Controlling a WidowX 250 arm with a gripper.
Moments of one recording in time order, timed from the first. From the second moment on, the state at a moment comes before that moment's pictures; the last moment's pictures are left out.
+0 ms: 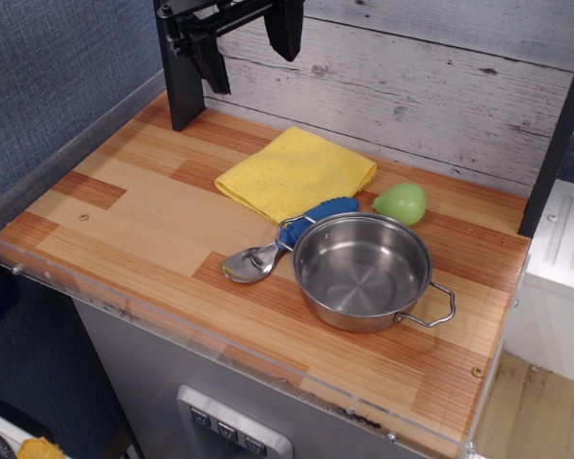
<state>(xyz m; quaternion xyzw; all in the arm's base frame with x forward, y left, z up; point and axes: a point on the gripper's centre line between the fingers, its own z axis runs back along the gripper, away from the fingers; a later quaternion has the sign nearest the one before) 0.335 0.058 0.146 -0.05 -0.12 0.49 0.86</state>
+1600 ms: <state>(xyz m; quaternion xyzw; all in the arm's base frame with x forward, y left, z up) 0.269 0.000 0.070 -0.03 -0.09 0.41 0.91</state>
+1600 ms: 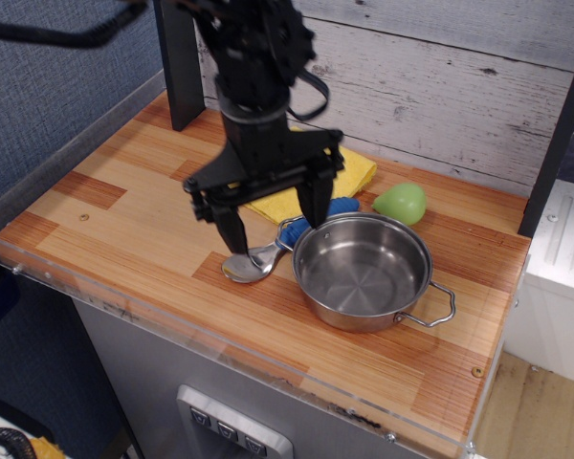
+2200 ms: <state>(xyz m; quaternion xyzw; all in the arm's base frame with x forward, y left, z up) 0.265 -0.027 0.034 -0.02 -0.06 0.40 0.92</state>
